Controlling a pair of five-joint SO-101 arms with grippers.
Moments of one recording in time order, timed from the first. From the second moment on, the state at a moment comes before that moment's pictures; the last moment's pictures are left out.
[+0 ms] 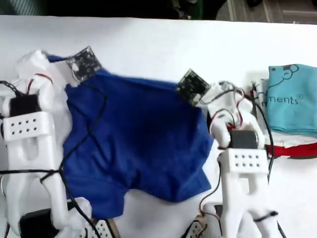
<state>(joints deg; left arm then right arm) -18.6 -22.3 24.3 36.9 -68.4 -1.1 -38.8 46.4 29.5 56.8</state>
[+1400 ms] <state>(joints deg) -14.3 5.6 -18.7 102.2 -72.4 -1.8 13.8 0.2 63.6 56.8</state>
